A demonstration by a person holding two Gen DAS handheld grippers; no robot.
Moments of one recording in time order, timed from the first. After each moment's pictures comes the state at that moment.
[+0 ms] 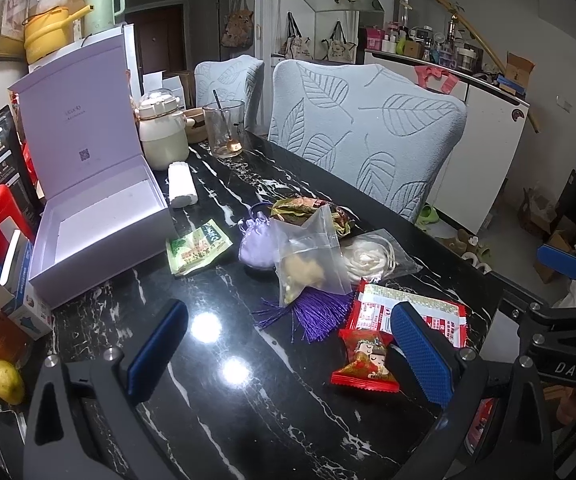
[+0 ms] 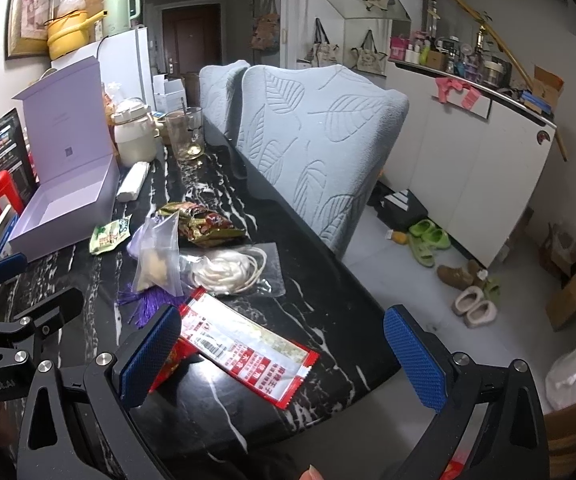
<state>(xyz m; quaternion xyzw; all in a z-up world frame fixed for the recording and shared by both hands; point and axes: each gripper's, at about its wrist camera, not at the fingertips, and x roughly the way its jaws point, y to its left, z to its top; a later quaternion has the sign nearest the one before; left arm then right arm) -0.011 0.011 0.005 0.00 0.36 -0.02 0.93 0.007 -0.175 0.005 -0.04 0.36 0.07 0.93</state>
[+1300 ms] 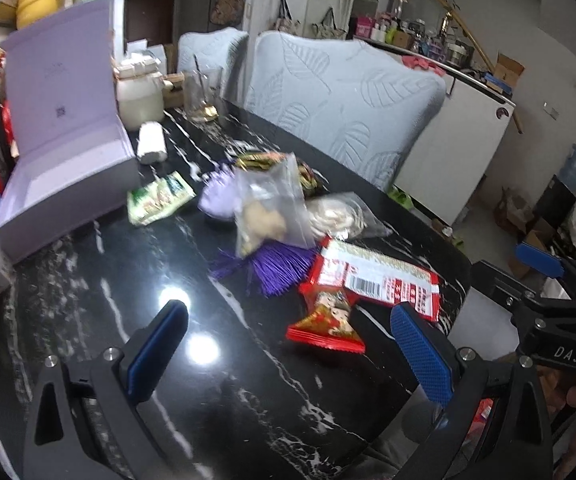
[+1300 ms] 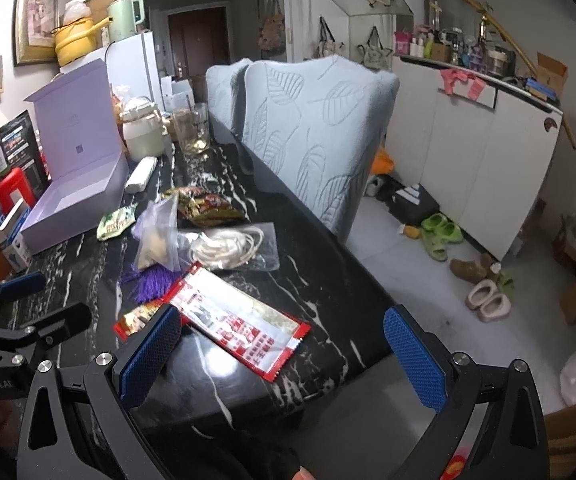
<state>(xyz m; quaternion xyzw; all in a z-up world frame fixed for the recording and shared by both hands) -0.021 -0.002 -0.031 -0.05 0.40 -0.07 0.91 -0.006 -0.201 -0.018 -0.02 0.36 0.10 0.93</state>
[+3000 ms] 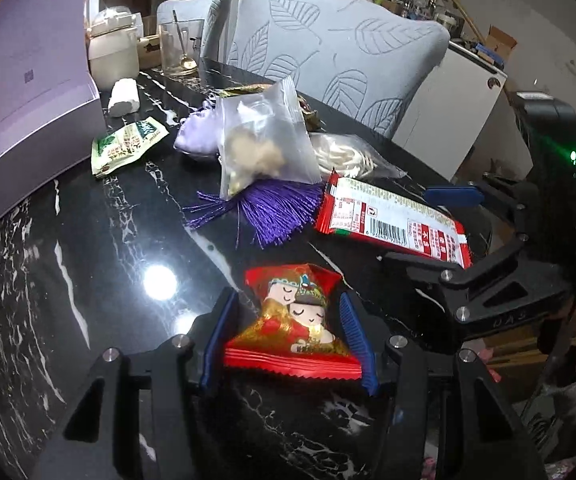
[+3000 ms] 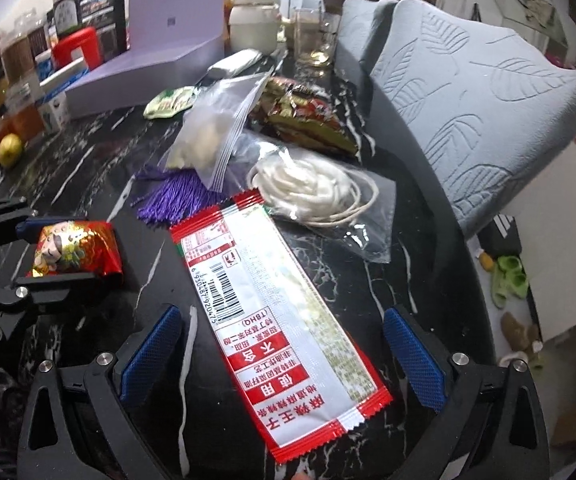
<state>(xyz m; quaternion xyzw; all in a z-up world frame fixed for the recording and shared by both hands) -0.011 0.000 -0.086 -0.04 0.44 -0.10 0.89 0.061 -0.148 -0.096 -0.18 0.43 0.29 0.84</state>
